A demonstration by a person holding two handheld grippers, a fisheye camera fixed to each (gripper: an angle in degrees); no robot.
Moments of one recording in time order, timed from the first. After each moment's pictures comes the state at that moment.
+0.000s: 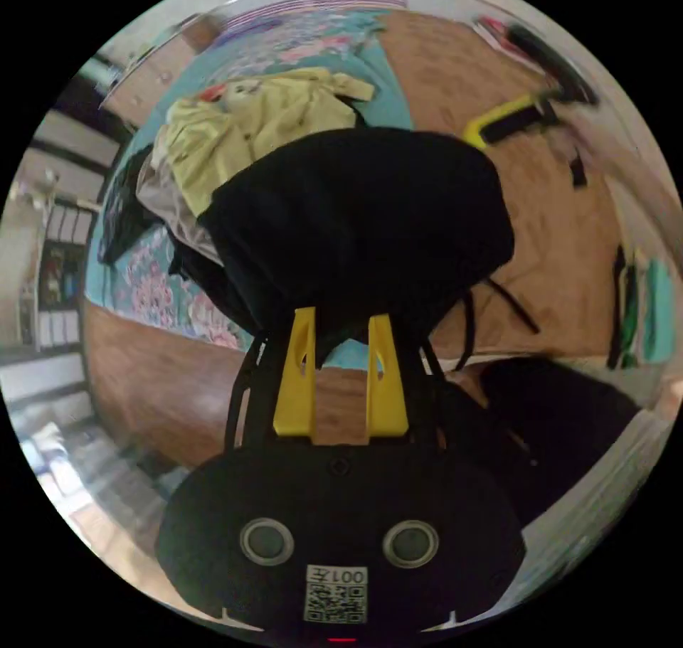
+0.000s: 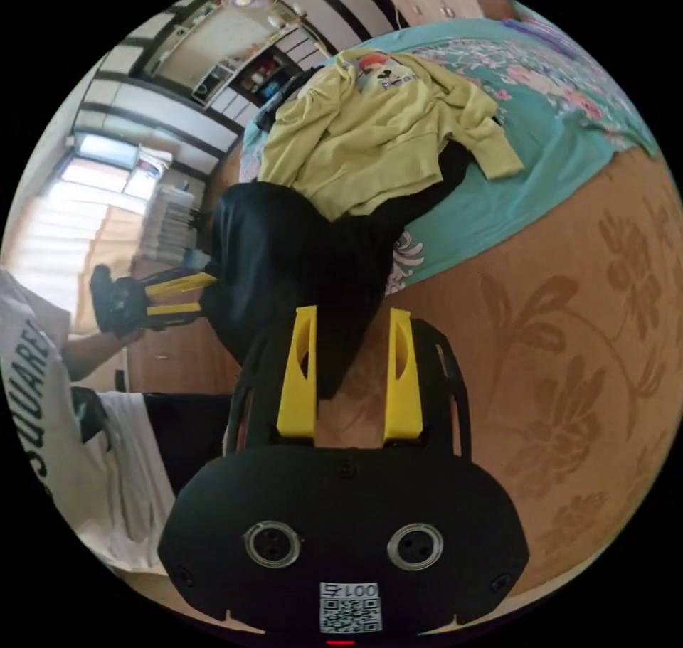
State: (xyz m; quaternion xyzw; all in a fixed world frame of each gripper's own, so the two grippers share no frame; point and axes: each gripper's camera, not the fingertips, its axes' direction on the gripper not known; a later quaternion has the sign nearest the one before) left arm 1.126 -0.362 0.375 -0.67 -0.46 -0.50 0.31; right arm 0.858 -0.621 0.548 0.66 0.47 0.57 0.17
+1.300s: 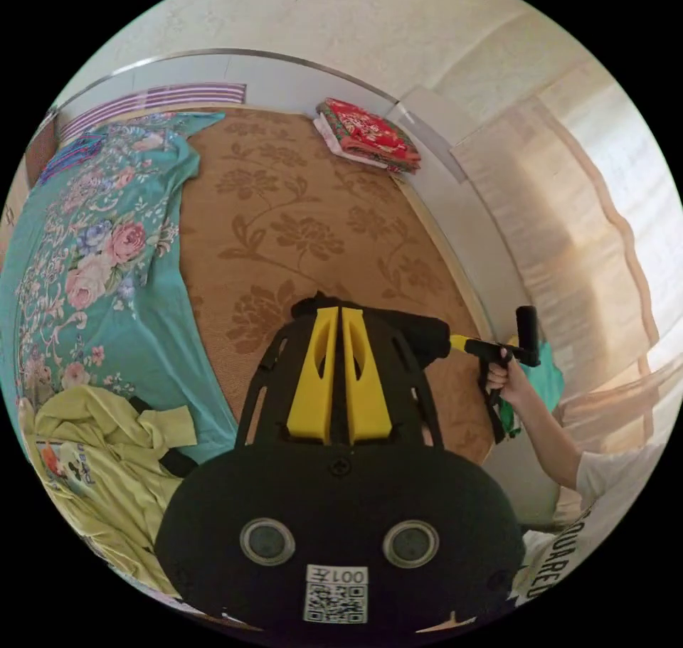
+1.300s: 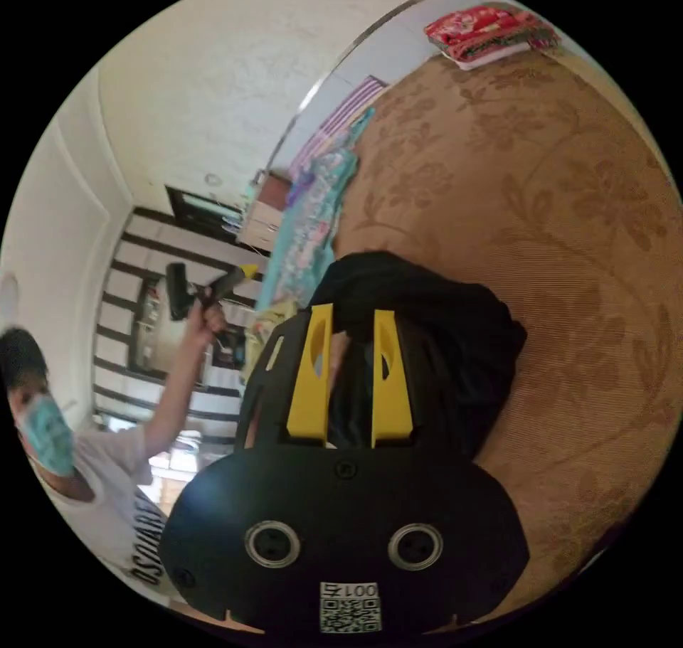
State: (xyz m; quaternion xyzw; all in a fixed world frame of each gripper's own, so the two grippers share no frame) left arm 0.665 -0.066 0.440 -0.50 -0.29 -0.53 0.62; right arm 0.884 -0.537 0.969 0.80 0.41 0.32 -0.29
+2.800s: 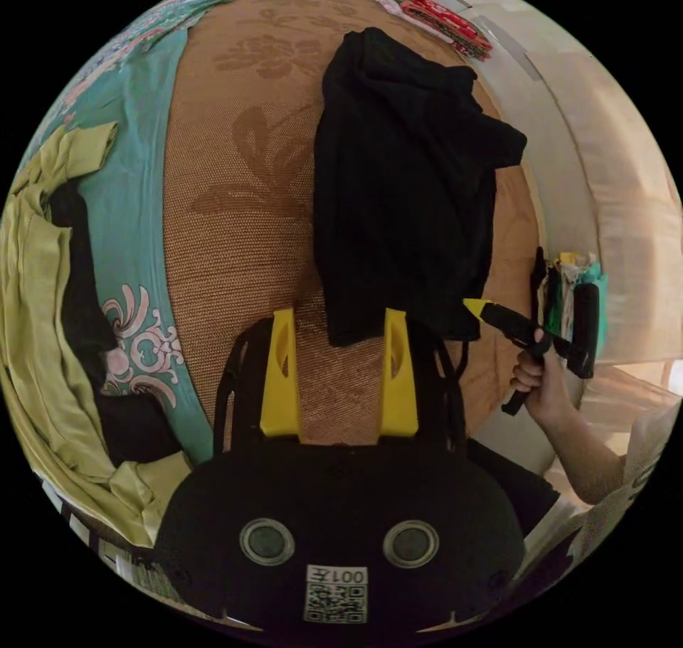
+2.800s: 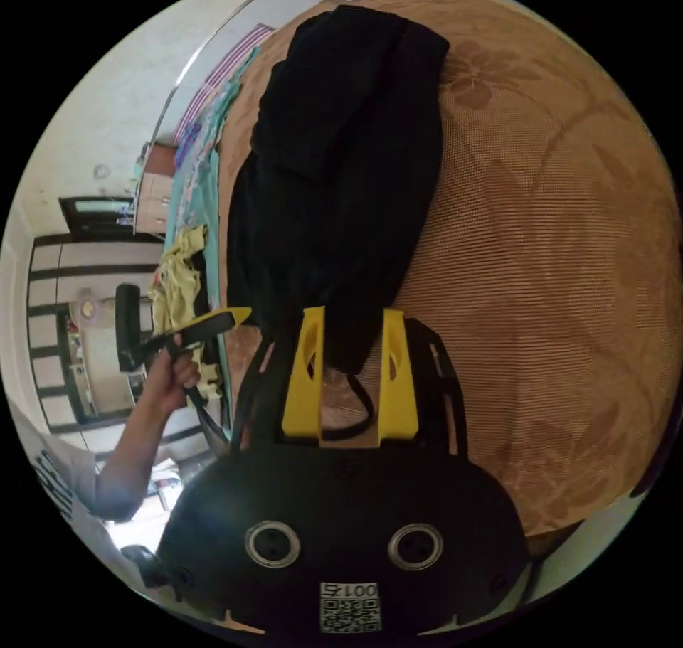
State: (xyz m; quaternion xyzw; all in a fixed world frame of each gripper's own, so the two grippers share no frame) left arm 0.797 0.111 0.434 -0.60 -0.25 -0.62 0.44; right arm 1.197 -0.547 0.927 0.82 0.20 0.42 -0.34
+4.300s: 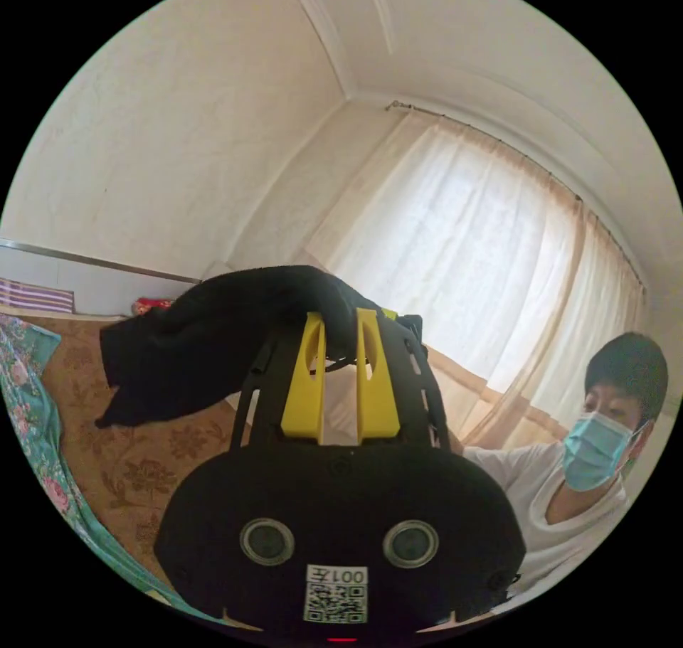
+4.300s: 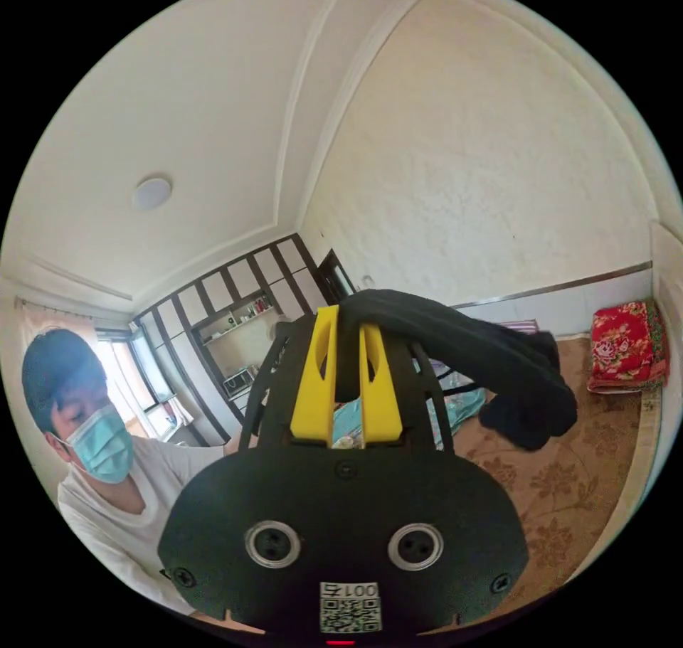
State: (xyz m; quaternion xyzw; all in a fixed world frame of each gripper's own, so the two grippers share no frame) left arm 0.464 -0.391 0.419 -0.18 -0.11 -0.45 0.87; right arm 0.642 -0.916 1.129 0.61 0.73 0.17 -0.27
